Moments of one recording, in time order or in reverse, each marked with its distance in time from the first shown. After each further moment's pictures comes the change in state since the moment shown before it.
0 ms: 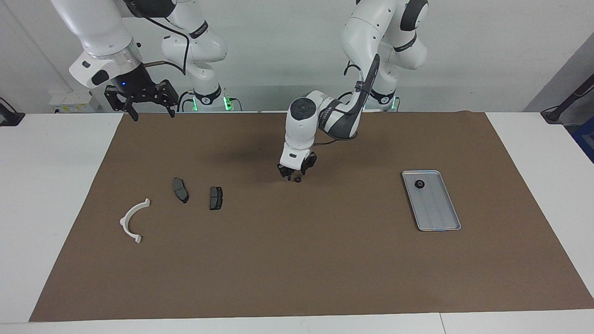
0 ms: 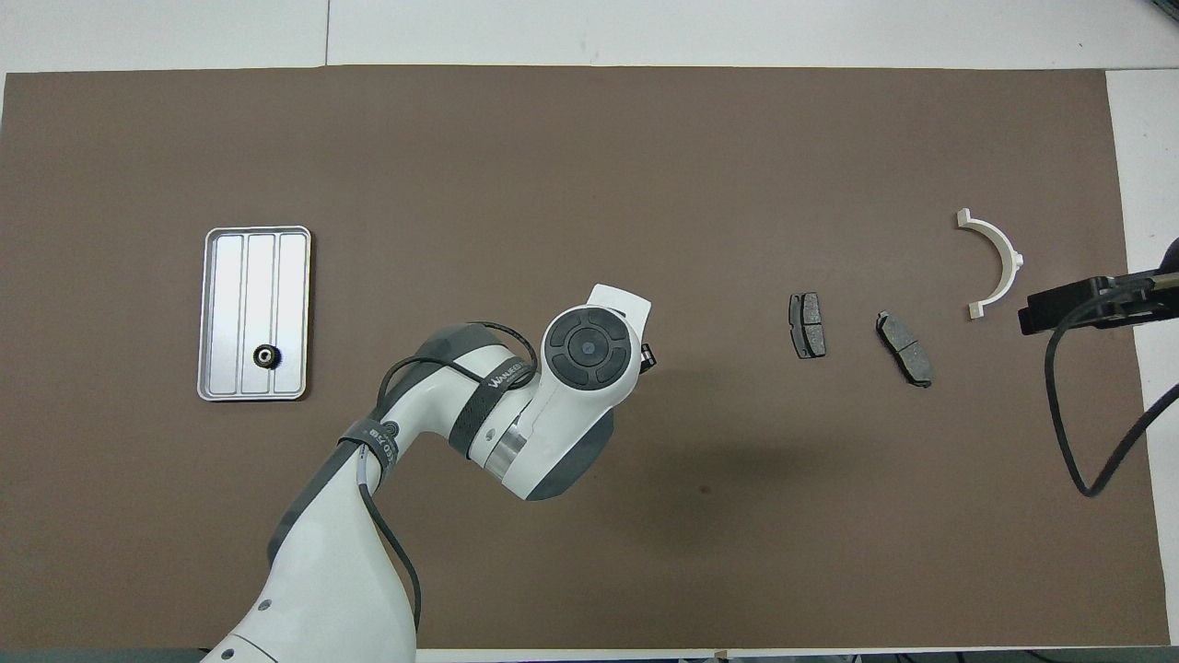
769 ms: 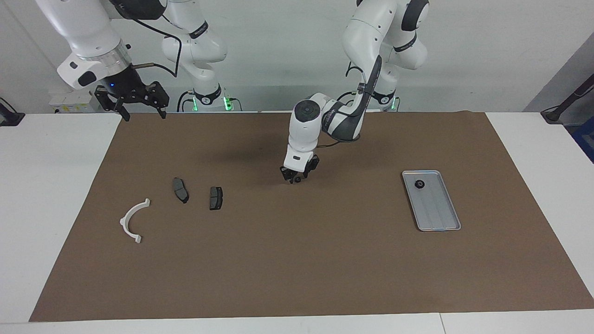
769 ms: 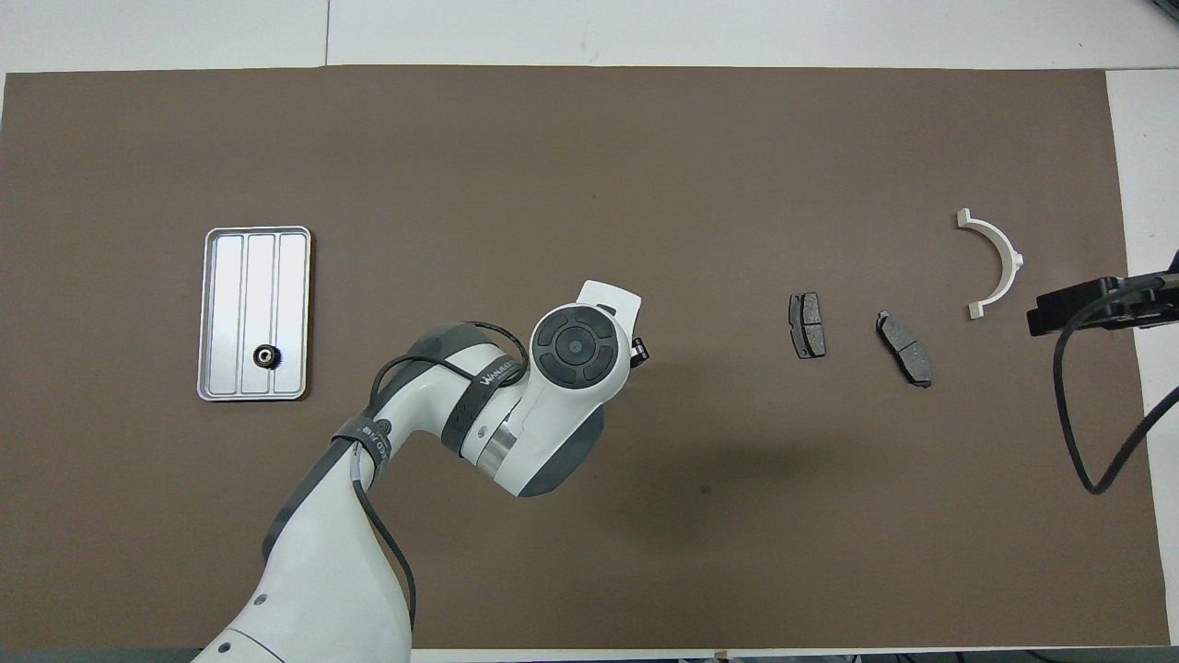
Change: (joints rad) left arm 0.007 0.000 0.007 -0.020 0.000 0.040 -0.001; right arm -0.014 0.000 0.000 -0.010 -0.006 -0.001 0.000
